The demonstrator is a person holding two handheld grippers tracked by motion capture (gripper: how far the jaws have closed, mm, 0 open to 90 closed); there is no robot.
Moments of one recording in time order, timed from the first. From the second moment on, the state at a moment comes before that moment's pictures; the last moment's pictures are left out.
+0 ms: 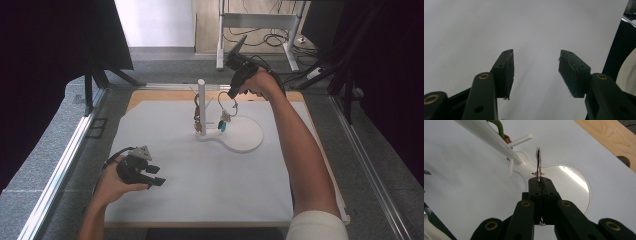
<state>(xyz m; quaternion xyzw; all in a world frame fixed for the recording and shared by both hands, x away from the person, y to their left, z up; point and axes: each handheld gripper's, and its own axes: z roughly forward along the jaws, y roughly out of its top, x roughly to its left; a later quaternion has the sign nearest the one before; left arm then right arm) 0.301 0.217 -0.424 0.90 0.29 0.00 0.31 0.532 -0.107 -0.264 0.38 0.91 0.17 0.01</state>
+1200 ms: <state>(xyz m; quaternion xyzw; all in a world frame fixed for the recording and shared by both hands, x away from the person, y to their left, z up) 0.298 0.217 -0.423 0.90 0.29 0.01 0.31 0.541 -0.074 -0.274 0.37 0.92 0.17 0.01</state>
